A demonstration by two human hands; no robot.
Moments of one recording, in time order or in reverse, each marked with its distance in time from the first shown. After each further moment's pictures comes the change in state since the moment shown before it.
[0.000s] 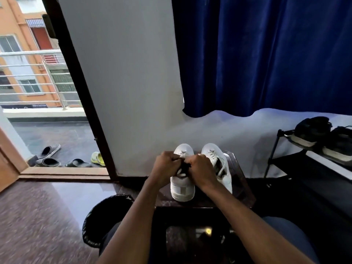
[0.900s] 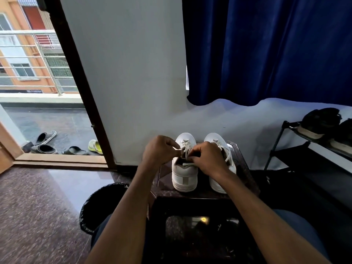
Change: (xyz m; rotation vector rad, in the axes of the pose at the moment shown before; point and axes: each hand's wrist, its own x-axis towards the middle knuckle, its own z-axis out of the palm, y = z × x) left_hand 0.001 -0.008 -0.022 0.115 0.011 -0.061; right_hand -0.008 -0.003 -0.024 0.139 -0.034 0.091
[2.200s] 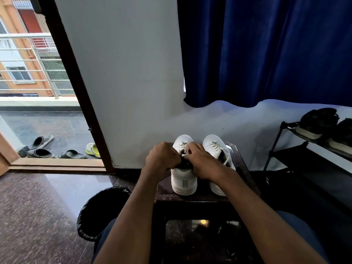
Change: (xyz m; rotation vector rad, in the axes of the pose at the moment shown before) left_hand -0.013 0.018 0.005 0.135 -0.106 -0.054; right_hand 0.005 -0.004 0.003 -0.443 -0.291 -0.298
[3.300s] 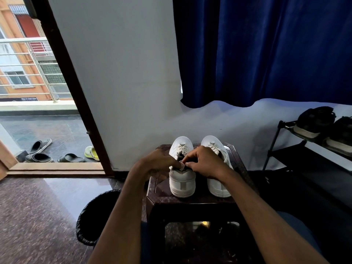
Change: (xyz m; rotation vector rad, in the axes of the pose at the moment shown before) left_hand -0.010 0.003 -0.024 -0.351 -0.347 -0.159; right_hand -0.007 0.009 -0.012 0.511 0.077 0.202
